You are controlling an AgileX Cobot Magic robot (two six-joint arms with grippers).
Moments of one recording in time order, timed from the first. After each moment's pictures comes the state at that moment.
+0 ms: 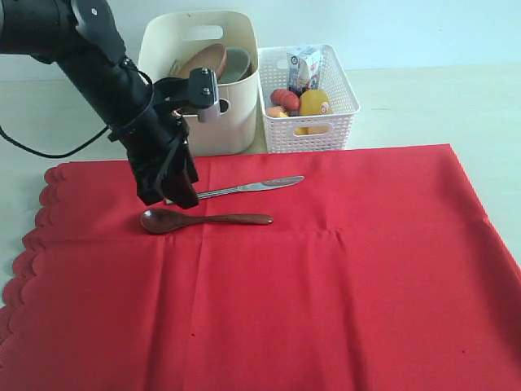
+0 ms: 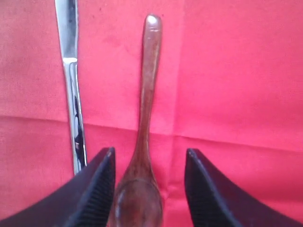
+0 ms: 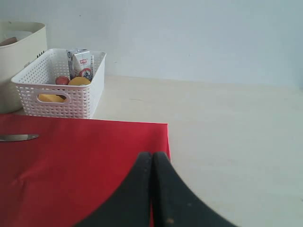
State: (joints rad) left arm -0.42 2.02 -1.42 -0.44 0.99 1.30; right arm 0.04 0.01 -0.01 0.08 0.29 -0.13
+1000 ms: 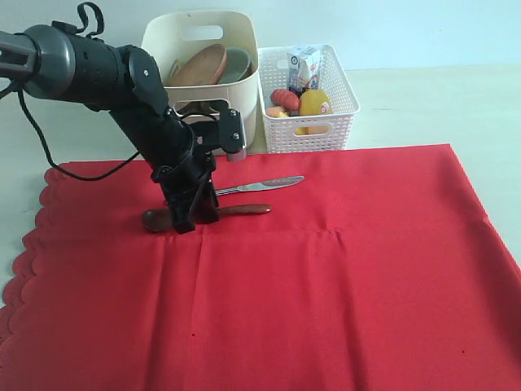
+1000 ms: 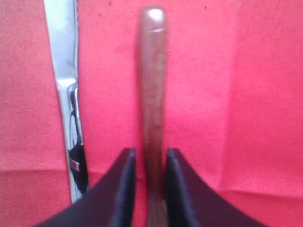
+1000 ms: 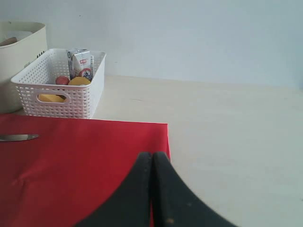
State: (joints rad) left arm -0.48 2.16 -1.42 -0.42 0.79 1.31; right arm 0.04 0.01 -0.01 0.08 0.29 -0.13
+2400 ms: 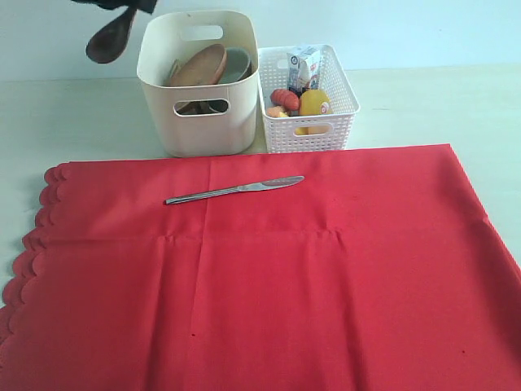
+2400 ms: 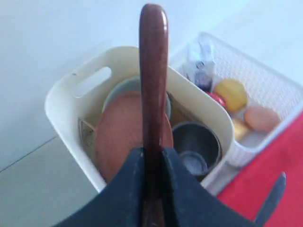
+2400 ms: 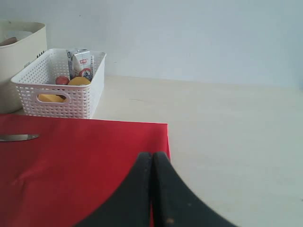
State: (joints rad) left arm -0.31 1.68 -1.42 -0.51 0.47 0.72; right arm 0.04 0.01 -0.01 0.08 0.29 -0.13
